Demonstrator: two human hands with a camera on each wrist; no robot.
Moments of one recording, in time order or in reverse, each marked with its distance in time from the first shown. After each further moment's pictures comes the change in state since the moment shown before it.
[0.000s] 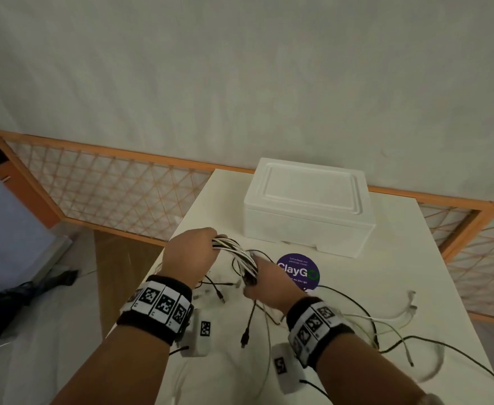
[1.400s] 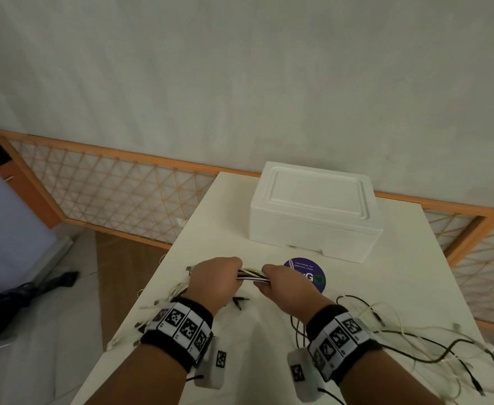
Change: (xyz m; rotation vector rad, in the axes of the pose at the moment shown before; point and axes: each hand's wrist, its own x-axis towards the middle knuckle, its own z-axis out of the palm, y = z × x) left_hand -0.020 0.013 0.030 0.069 -0.253 0.134; right_hand -0.012 -0.002 -0.012 -0.347 0.034 -0.125
